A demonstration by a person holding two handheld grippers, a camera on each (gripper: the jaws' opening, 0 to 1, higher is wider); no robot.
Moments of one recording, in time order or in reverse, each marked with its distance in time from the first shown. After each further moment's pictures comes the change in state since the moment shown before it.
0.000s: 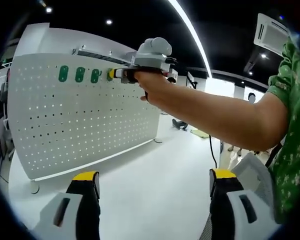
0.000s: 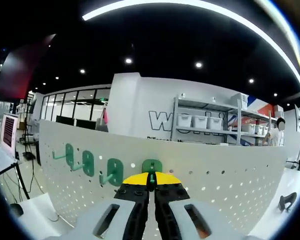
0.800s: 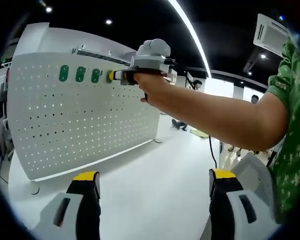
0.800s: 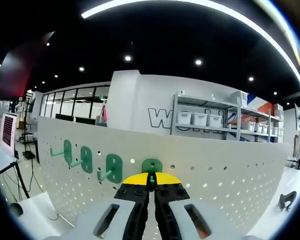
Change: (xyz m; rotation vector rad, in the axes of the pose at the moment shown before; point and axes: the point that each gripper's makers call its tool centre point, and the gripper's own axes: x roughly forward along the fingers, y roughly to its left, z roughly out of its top) left arm -0.001 0.003 0.000 0.001 -0.001 -0.007; right arm 0.004 0.000 -0.008 0.001 0.024 -0.005
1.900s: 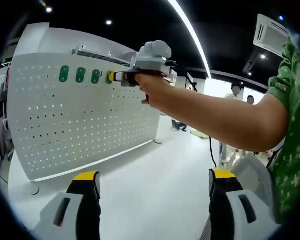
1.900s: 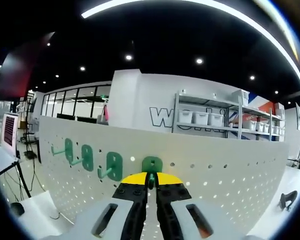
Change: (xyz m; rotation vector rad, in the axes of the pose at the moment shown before) left arm 0.000 0.000 0.002 -0.002 -0.007 0.001; right arm -0.002 0.001 -0.003 0.008 0.008 0.016
